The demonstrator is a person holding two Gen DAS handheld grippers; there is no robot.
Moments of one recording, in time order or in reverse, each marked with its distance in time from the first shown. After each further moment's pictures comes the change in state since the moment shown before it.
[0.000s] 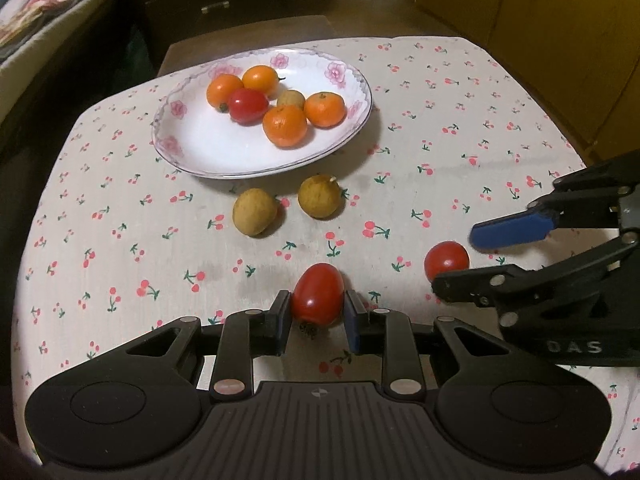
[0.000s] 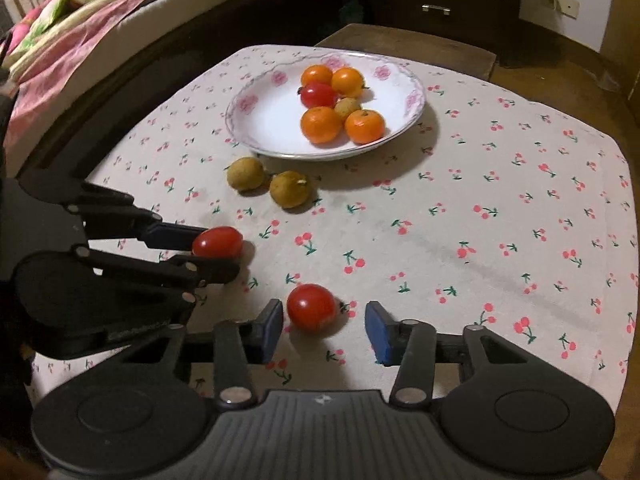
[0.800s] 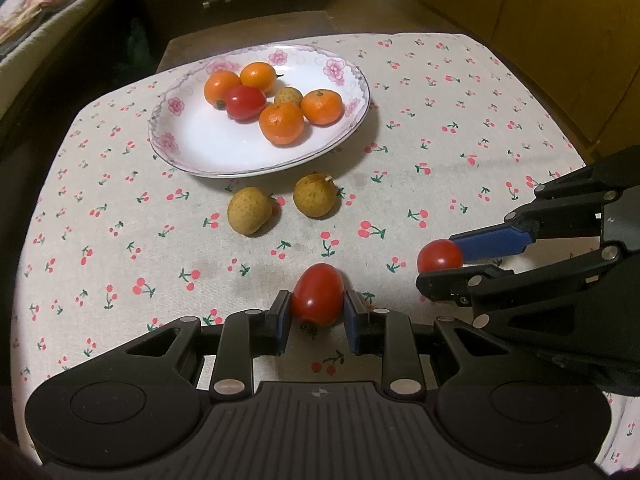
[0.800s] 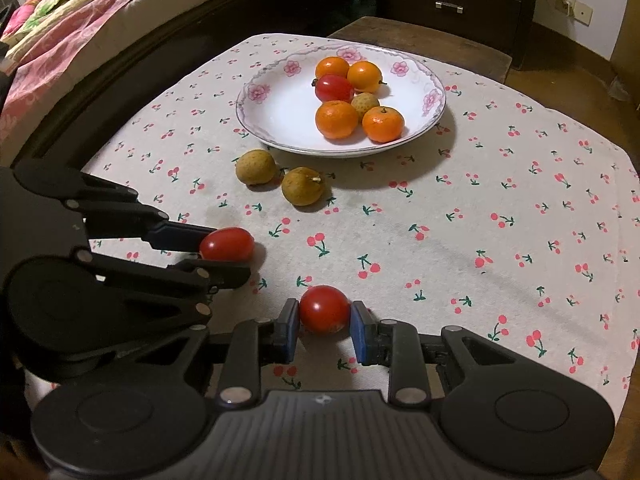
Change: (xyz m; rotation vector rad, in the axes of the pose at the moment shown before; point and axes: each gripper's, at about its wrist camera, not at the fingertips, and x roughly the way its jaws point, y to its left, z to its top) left arm 0.002 -0.002 0.002 -0.007 0.013 0.004; right arm 0.007 0.008 0.004 -0.038 0.019 -0.011
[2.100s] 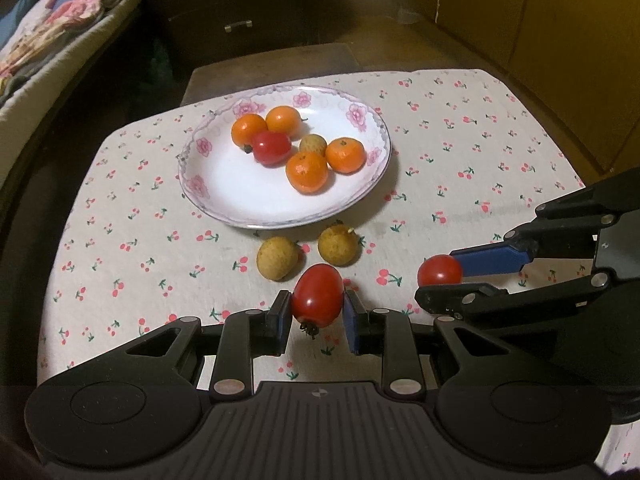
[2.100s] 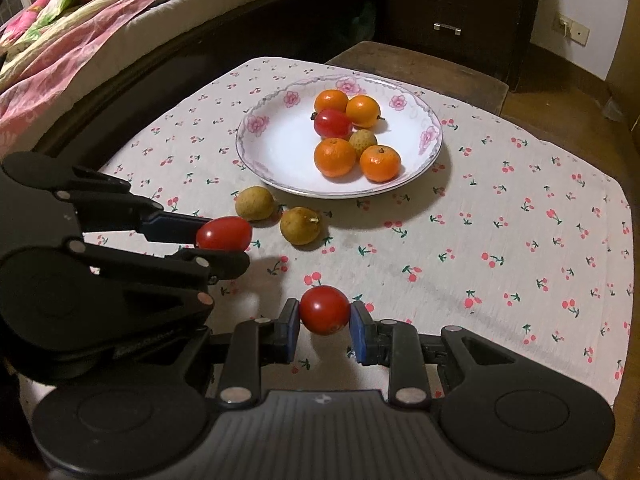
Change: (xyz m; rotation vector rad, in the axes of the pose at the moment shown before) left arm -0.016 0.003 0.017 -0.024 -0.068 0.057; right arm -0.007 0.003 0.015 -0.019 -0.055 -0.022
